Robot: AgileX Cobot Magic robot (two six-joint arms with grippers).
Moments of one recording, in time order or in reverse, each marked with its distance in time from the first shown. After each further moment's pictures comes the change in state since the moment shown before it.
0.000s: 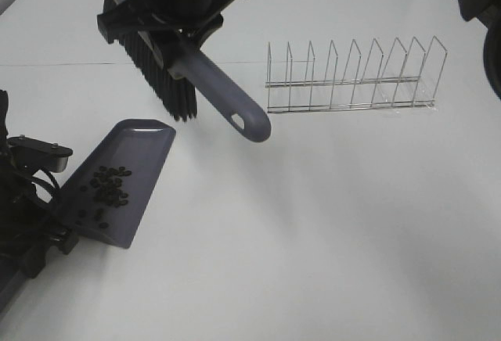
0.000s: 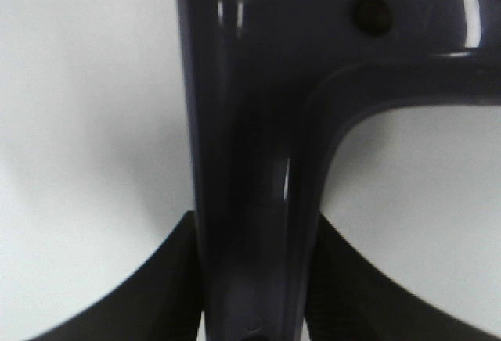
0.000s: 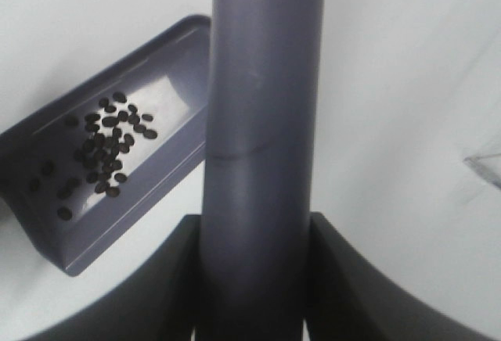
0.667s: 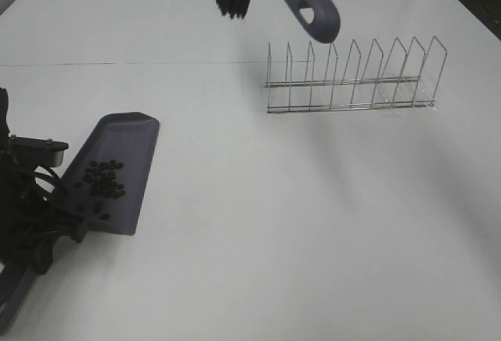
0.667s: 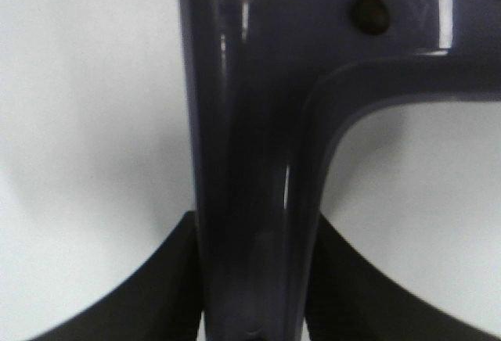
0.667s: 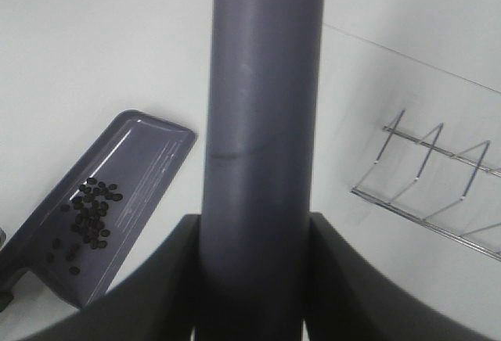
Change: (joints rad) left arm 0.000 0.000 0.000 -0.038 -0.022 -0.120; right arm -0.246 -0.197 -0.014 0.164 0.006 -0.033
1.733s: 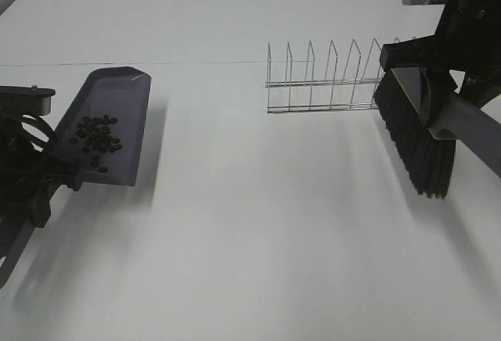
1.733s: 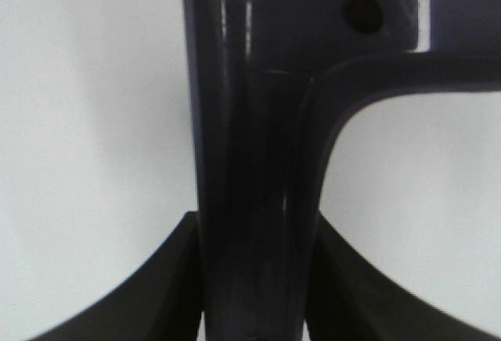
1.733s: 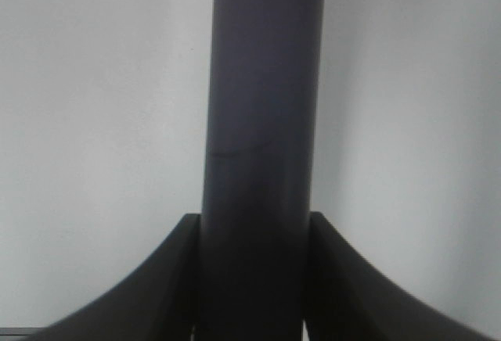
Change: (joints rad) left arm 0.000 -0.131 -0.099 -0.010 0.131 -0.038; right arm -0.290 -0.322 0.932 -0.118 0.003 0.191
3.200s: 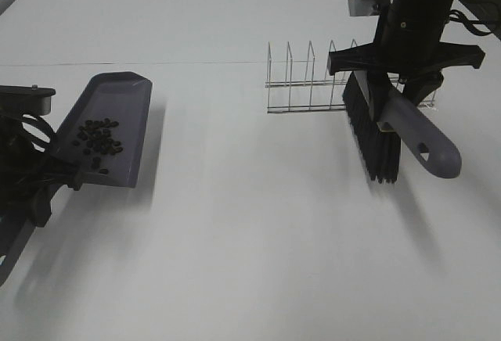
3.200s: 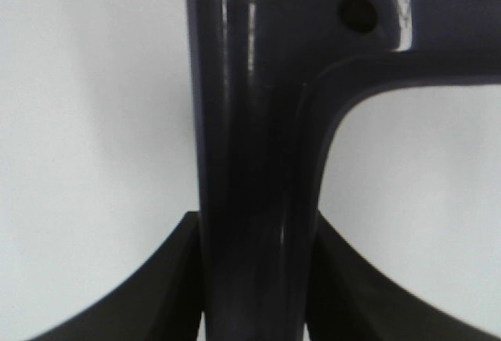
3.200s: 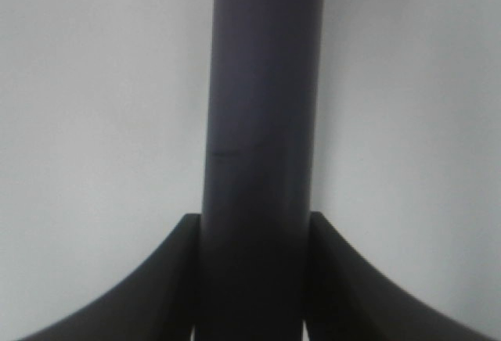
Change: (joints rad) left arm 0.000 0.000 0.000 0.000 -0.005 0.000; right arm 0.085 0.235 -0.224 -0.043 -0.013 0.066
